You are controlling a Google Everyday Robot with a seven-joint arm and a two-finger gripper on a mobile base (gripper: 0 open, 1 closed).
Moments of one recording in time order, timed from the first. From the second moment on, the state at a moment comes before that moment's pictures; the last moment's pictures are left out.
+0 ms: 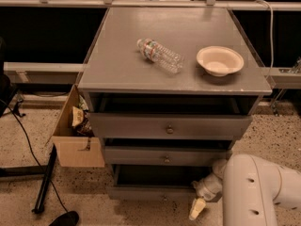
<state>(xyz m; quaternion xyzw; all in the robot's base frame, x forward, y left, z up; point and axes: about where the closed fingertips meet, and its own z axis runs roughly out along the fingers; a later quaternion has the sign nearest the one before) 0.470 -0.209 0.170 -0.56 0.77 0.30 0.08</state>
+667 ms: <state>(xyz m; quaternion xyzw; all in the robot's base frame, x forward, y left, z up) 0.461 -0.212 0.172 -0.54 0.78 0.31 0.06</state>
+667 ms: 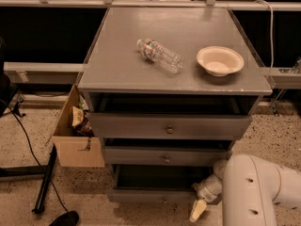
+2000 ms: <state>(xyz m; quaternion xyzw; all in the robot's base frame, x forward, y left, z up) 0.408 -0.246 0.185 -0.48 0.80 0.35 -0.02</state>
